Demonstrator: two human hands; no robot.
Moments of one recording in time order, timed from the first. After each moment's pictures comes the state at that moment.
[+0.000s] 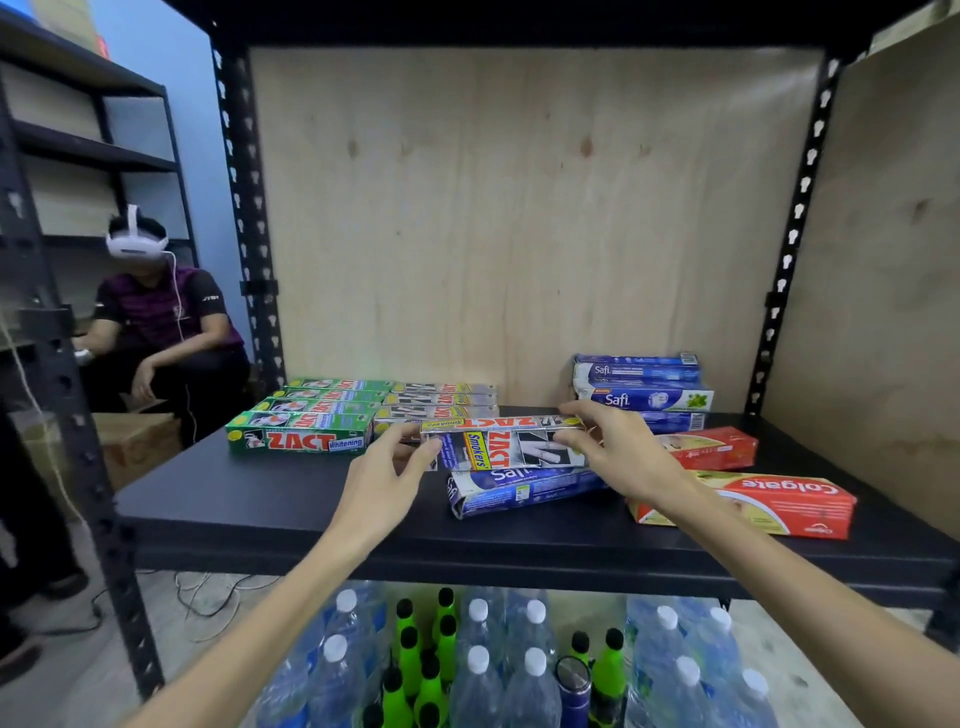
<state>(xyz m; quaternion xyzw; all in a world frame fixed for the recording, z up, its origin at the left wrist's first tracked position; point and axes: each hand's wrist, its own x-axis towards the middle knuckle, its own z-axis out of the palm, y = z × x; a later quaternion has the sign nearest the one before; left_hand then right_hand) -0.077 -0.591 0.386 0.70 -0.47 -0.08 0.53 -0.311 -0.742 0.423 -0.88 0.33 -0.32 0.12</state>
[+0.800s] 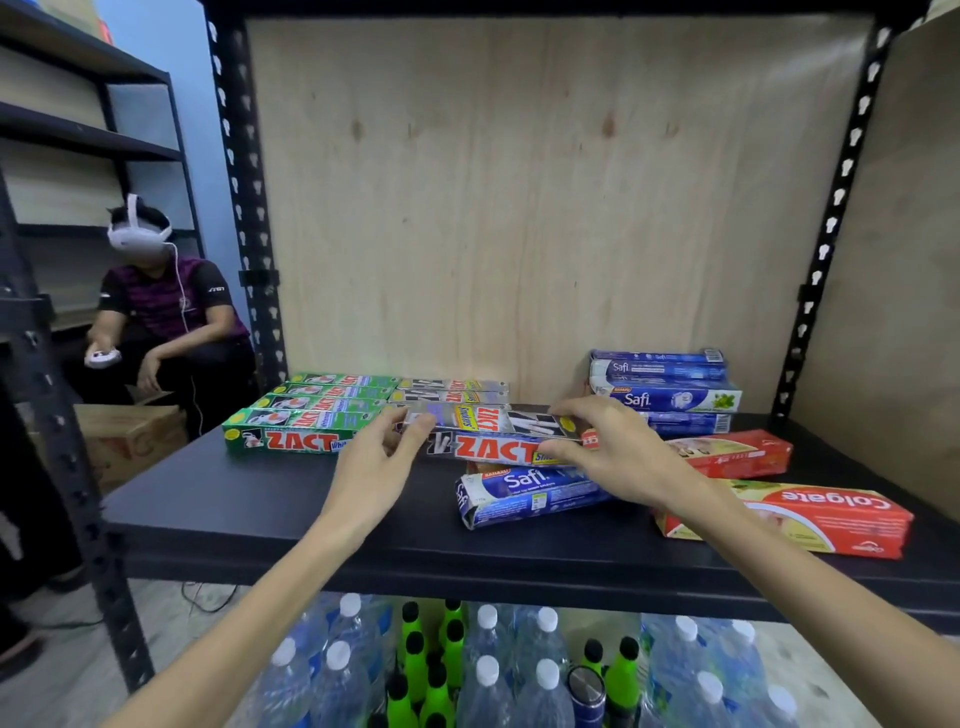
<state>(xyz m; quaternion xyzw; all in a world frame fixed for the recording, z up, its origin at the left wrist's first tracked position) -0.049 -0.609 0.386 0.71 -0.45 -0.06 0.54 -0.286 -0.752 0.424 -0.91 0.30 -0.28 0.07</state>
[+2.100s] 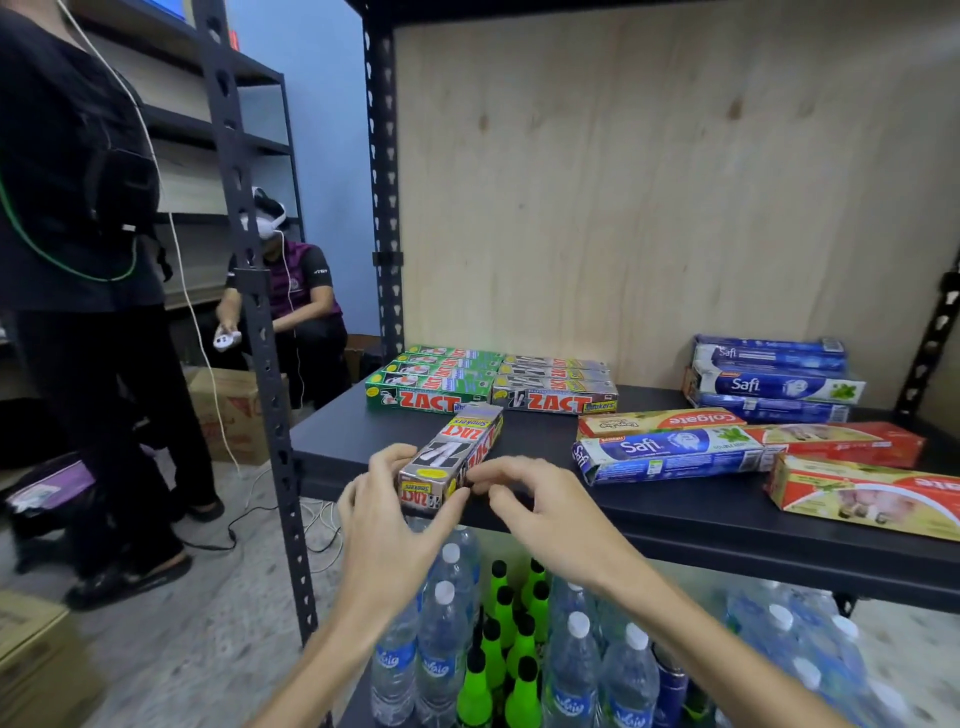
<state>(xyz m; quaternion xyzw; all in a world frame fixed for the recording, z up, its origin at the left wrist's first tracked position) -0.039 -0.457 0.323 0.73 -0.41 0.12 0.53 -0.188 -0.568 0.376 -0.89 0.17 -0.28 0.31</state>
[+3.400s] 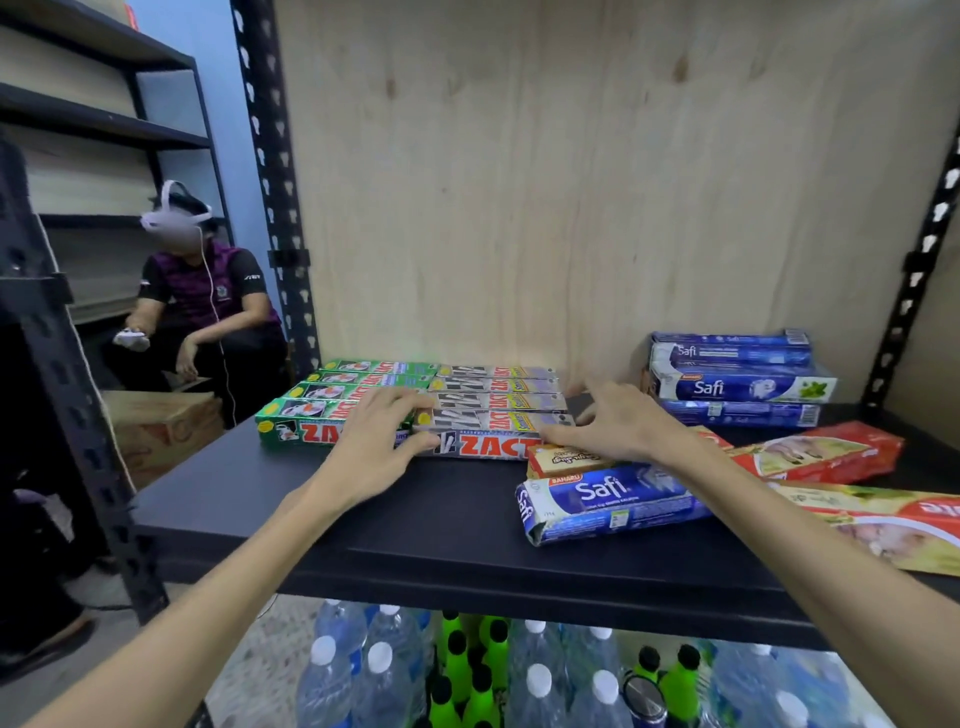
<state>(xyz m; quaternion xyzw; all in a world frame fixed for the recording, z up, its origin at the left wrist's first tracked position) 0.059 -0.632 0.373 0.72 -0.61 0.10 0.32 -0.206 -0.769 0.431 -0.89 0.38 -0.16 0.16</state>
